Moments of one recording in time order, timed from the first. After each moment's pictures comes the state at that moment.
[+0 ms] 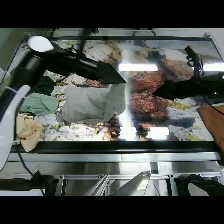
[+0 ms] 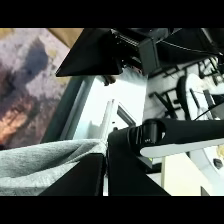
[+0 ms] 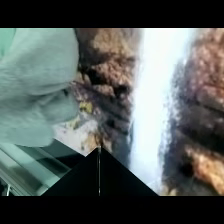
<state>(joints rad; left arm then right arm) -0.35 -1.59 1.61 0.35 -1.42 -1.05 0.00 -1.14 1.07 -0.75 1.21 1.26</state>
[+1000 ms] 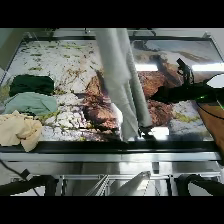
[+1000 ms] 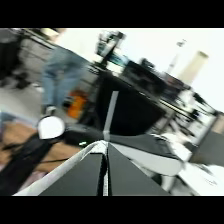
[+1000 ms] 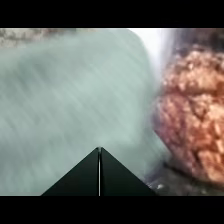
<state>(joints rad) -0.14 -1.43 1.97 0.08 -1.41 -1.11 -0.01 -1.23 1.00 -0.73 1.10 1.20</state>
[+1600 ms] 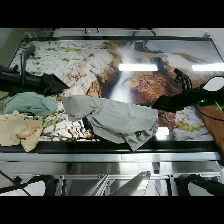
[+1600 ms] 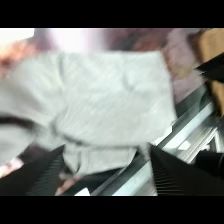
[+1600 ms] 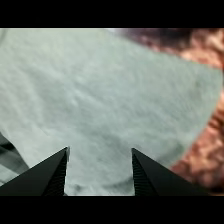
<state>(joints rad) 0.20 -1.43 1.28 0.71 -1.47 -1.09 -0.01 -1.25 0.97 -0.96 1.20 1.31</state>
